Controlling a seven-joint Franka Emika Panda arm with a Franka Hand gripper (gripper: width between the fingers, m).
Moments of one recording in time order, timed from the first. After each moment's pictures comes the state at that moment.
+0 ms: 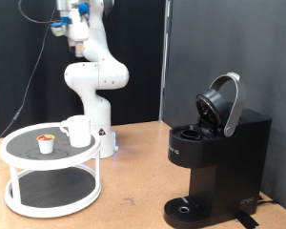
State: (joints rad) arm -0.16 -0.78 -0.27 -2.37 -0.15 1.61 2.04
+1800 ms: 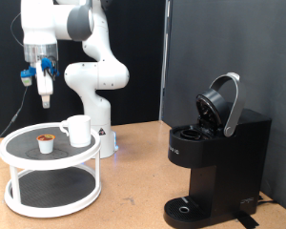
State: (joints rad) arm -0.20 -0.57 -0.44 -2.60 -0.27 2.08 1.96
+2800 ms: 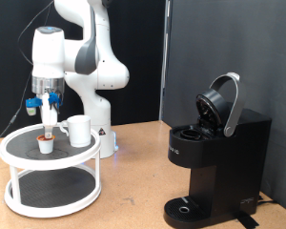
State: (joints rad) arm -0.24 -0.45 -0.44 -2.76 -0.37 2.41 2.03
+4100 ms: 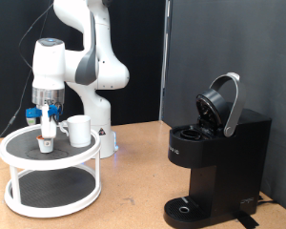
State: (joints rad) arm -0.25 -0.38 -0.45 -2.76 -0.34 2.46 2.01
